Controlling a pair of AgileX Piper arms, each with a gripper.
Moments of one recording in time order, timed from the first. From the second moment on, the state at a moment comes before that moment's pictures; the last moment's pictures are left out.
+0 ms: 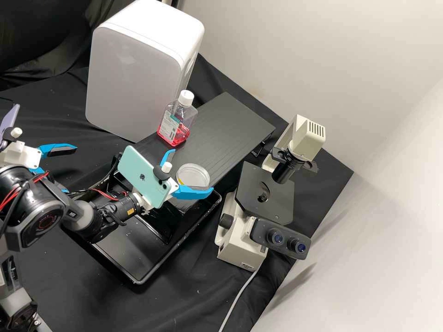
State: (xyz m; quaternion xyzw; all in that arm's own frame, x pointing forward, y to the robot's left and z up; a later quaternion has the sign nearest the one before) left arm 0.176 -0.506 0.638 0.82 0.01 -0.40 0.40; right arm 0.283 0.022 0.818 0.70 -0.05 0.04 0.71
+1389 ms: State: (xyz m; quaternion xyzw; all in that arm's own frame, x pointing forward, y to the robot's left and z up) left arm 0.177 -0.506 0.638 0.83 0.01 -0.40 0.40; right arm 0.285 0.004 0.819 0.72 -0.05 0.00 0.69
